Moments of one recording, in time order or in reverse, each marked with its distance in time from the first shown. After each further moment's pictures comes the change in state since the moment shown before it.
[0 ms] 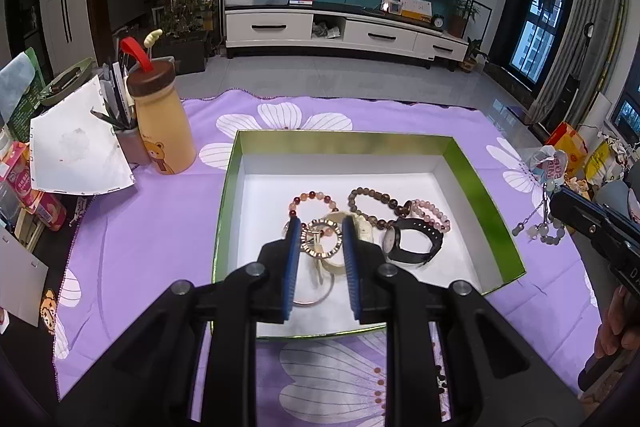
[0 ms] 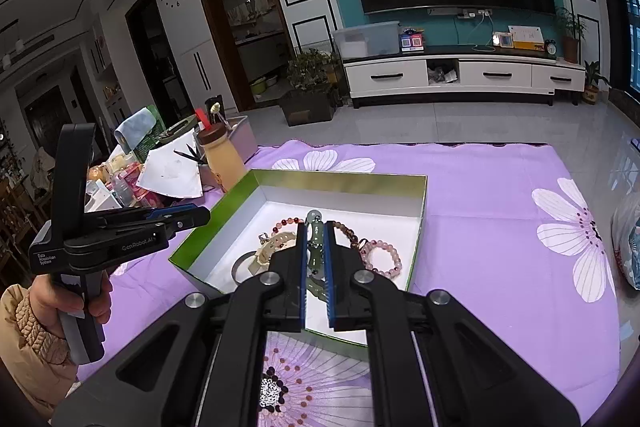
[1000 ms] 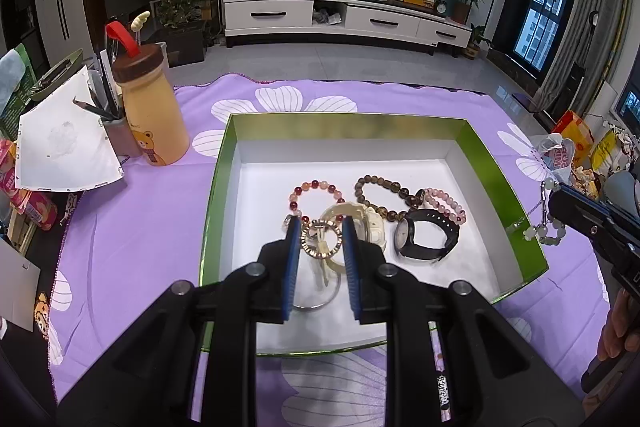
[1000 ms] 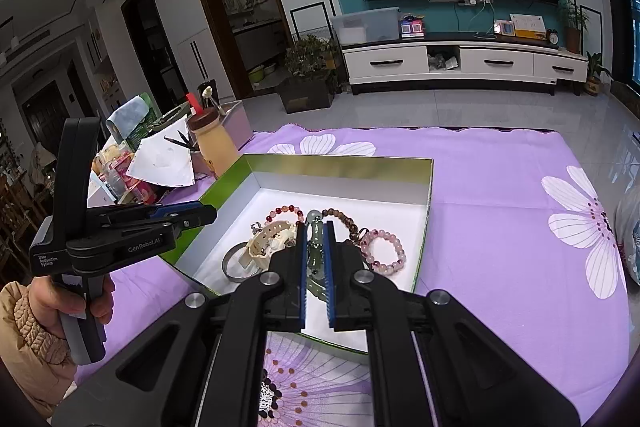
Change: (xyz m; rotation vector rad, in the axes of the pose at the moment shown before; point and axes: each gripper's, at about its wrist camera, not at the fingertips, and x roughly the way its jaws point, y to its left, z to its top) left arm 0.029 -0.002 -0.003 0.015 0.042 0.012; right arm 0.026 -0.004 -0.006 0.005 0.044 -0.001
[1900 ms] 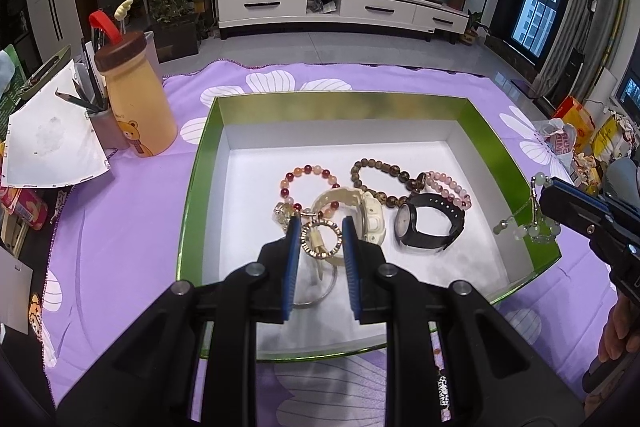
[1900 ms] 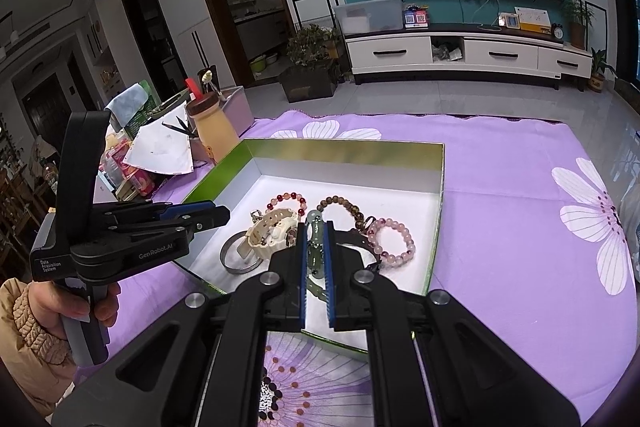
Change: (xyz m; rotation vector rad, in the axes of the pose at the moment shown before) left arm 0.021 -0.007 -0.005 0.029 0.040 -0.002; right arm 0.019 0.001 -0.005 -0.006 0.040 0.007
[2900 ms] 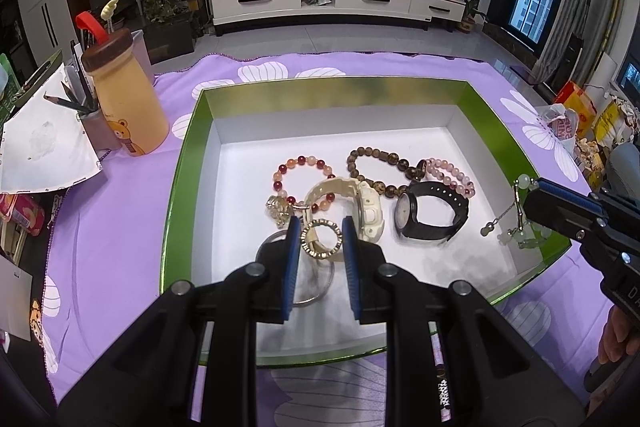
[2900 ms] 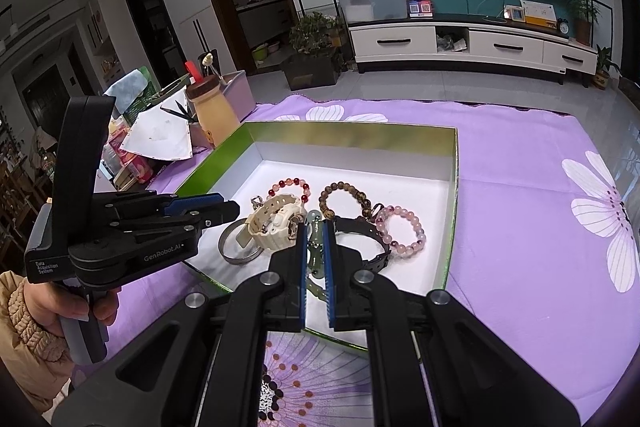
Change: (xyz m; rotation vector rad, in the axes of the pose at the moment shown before) left arm 0.013 -0.006 -0.001 0.040 0.026 0.010; right arm 0.015 0.002 -0.005 -0.011 0.041 0.006
